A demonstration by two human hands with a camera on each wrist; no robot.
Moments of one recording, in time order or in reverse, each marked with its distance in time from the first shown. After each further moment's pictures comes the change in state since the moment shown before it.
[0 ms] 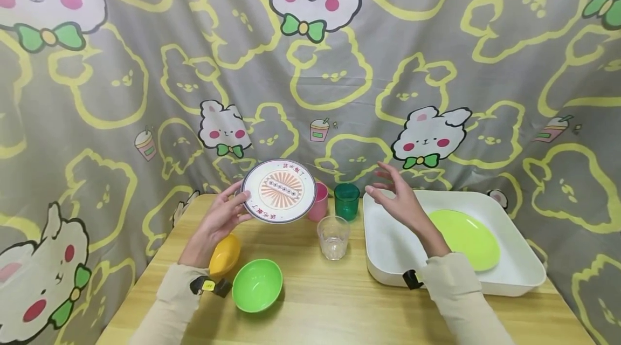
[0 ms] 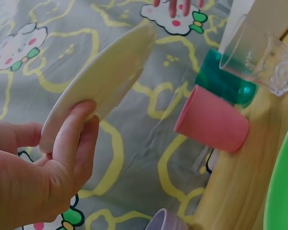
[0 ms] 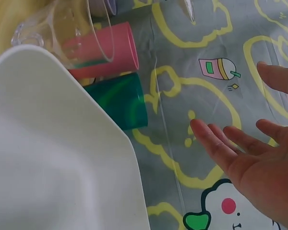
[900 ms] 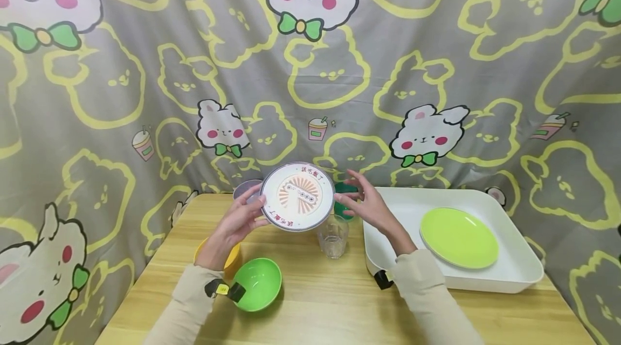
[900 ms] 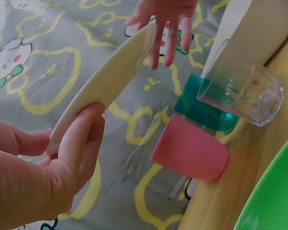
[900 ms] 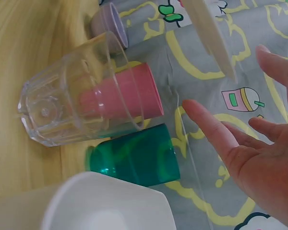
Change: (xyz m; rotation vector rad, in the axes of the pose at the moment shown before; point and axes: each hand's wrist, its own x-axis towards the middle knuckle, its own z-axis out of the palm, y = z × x) left_hand 0.003 -0.022 0.032 0.013 -0.082 -0.051; right_hand 0.012 -0.001 0.057 0.210 -0.112 0.114
